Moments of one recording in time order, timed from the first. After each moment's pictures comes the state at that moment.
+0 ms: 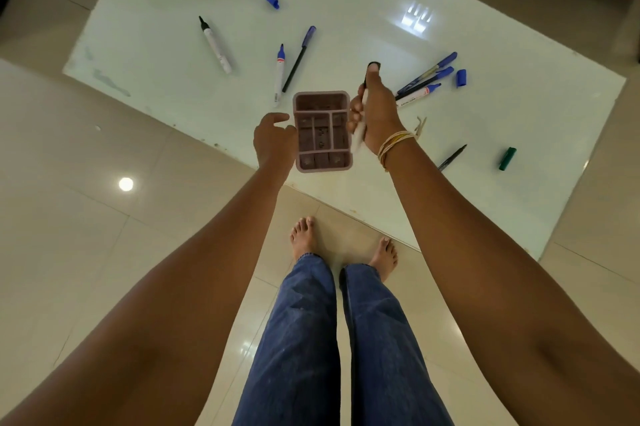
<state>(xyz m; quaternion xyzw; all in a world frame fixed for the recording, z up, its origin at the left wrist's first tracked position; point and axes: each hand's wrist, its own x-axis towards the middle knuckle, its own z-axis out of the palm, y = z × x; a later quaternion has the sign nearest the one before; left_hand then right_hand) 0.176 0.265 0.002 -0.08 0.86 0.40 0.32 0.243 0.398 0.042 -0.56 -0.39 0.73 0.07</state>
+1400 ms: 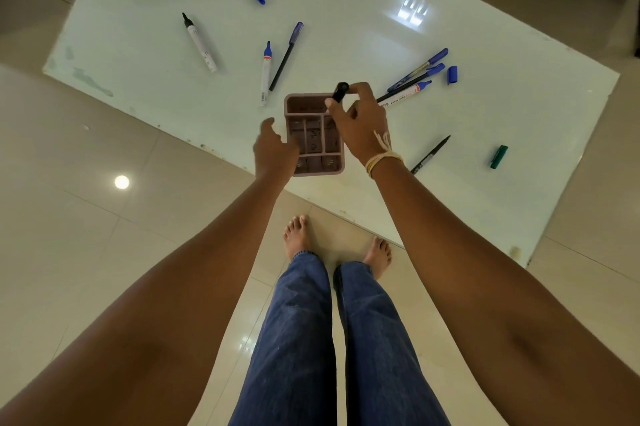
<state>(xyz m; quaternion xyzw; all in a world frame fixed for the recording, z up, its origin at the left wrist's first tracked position) 0.194 0.269 -0.013 0.00 0.88 0.33 0.35 0.273 0.399 -0.011 -0.45 -0.77 0.45 0.06</state>
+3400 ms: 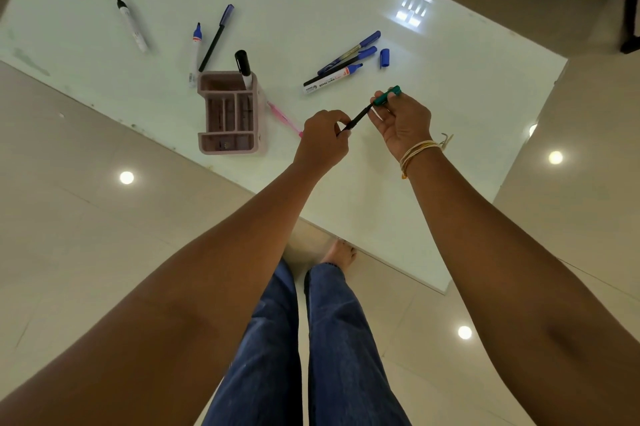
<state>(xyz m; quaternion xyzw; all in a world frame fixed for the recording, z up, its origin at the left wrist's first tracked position) 0.349 0.410 -0.026 0.28 0.87 0.30 0.28 0.419 0.532 -0.012 -0.58 -0.23 0.76 0.20</state>
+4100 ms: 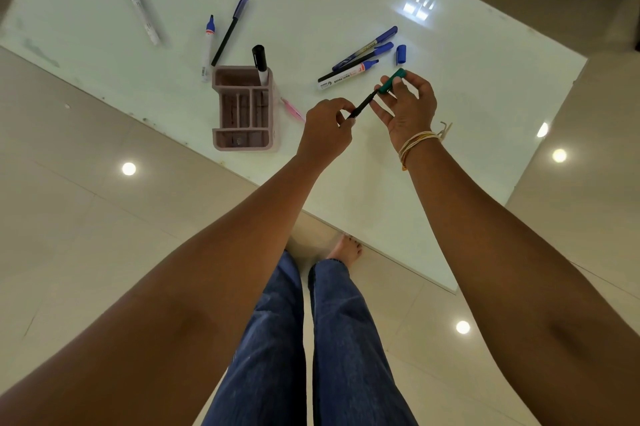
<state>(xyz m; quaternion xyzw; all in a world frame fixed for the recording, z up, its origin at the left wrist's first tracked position) 0.327 0.403 -0.027 0.24 0.87 0.33 0.27 0.392 0.518 -0.009 -0.59 -0.29 0.72 0.23</state>
